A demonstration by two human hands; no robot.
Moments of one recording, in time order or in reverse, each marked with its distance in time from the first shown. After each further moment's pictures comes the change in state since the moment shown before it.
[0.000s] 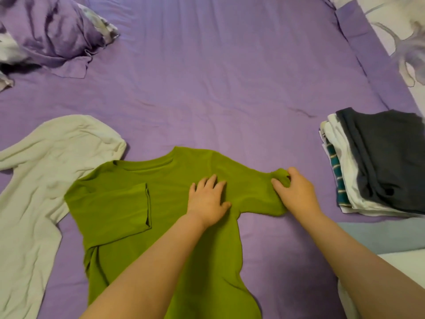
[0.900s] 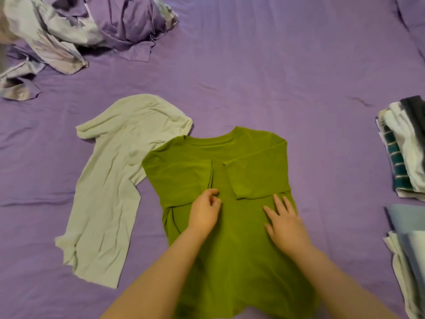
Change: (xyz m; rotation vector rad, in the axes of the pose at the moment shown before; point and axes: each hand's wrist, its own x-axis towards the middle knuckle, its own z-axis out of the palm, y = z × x) left_hand -0.130 -0.136 0.012 -0.873 0.140 -0.380; right_hand -0.150 -0.041 0.131 -0.744 -0.412 -0.343
